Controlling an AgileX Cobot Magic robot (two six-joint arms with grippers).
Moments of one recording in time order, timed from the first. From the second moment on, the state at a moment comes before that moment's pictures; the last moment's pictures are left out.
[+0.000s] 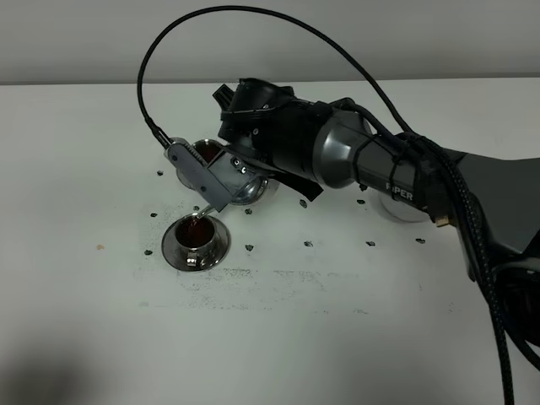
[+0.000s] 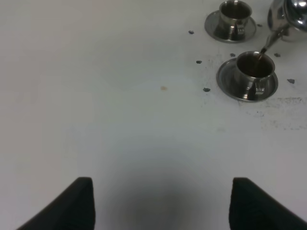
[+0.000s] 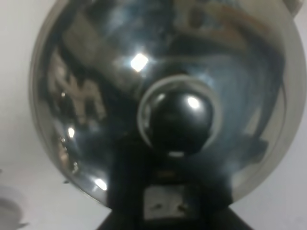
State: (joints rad) left arm 0.00 0.01 -0.51 -0.07 1.04 0.09; right arm 0.81 2.19 -1.80 -0.63 0.91 -1.15
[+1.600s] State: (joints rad) left arm 0.00 0.01 -0.51 -0.07 1.04 0.09; right arm 0.78 1.92 -1.31 -0.05 0.80 -0.18
